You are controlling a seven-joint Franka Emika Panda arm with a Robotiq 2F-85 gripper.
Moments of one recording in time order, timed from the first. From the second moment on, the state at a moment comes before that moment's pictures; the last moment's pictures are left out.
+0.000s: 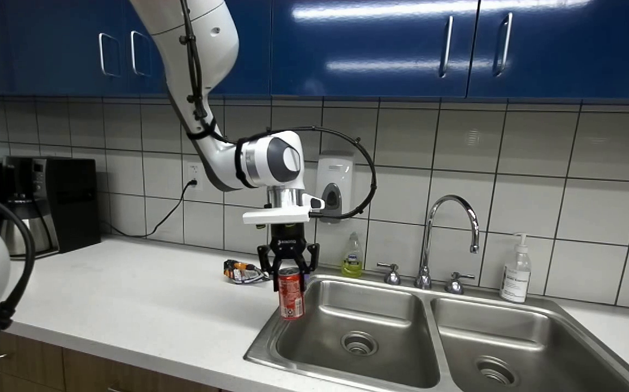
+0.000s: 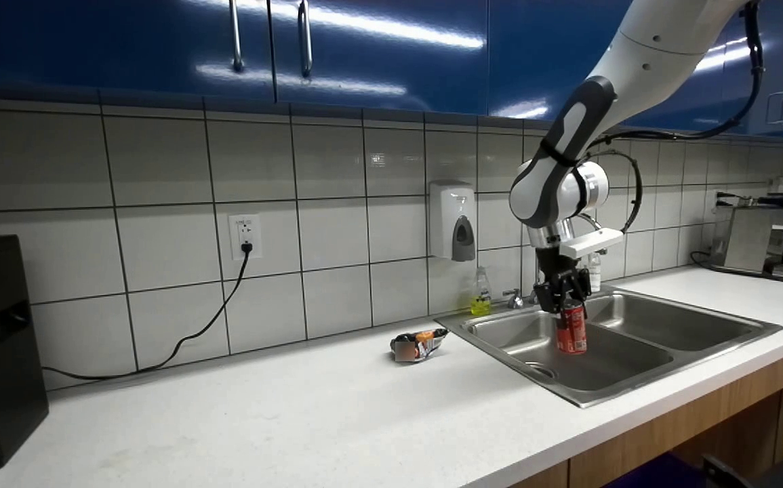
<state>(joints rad) -0.10 0.18 -0.13 -2.24 -0.24 2.28 -0.18</state>
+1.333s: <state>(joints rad) 0.04 0.25 0.06 -2.25 -0.26 2.35 -0.38</state>
